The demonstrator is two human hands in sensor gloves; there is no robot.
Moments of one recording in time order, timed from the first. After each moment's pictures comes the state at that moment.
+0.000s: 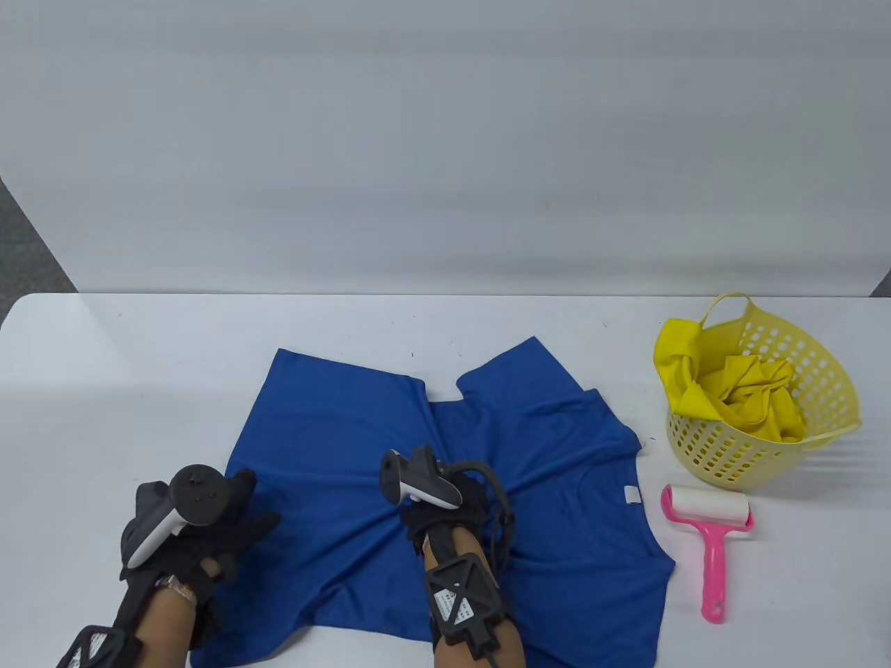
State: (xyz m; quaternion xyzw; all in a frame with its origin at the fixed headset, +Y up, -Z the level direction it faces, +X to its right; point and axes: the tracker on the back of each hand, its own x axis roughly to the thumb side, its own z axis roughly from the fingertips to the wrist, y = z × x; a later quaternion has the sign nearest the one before) left_hand -0.323 -0.743 -0.305 -0.18 0.04 0.17 0.97; right_hand -0.028 -0.769 -0.378 -0.11 -0.20 -0.97 0.09
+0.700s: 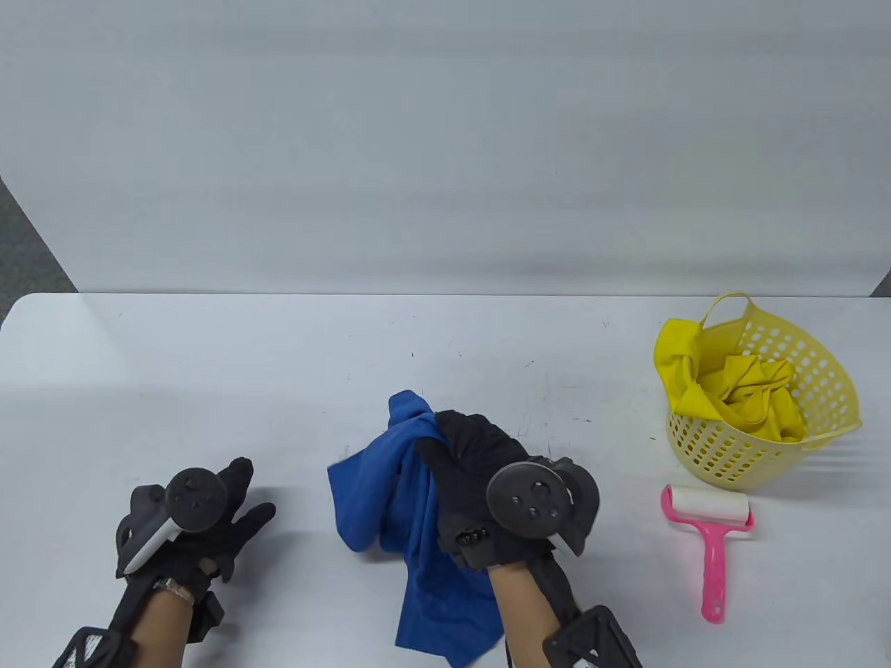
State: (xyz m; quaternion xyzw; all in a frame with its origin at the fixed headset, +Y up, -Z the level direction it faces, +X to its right) left_hand -0.323 -0.737 -0.304 -0.09 0.01 0.15 0.98; right_hand 0.065 -0.563 -0.276 -0.23 0.32 -0.86 -0.33
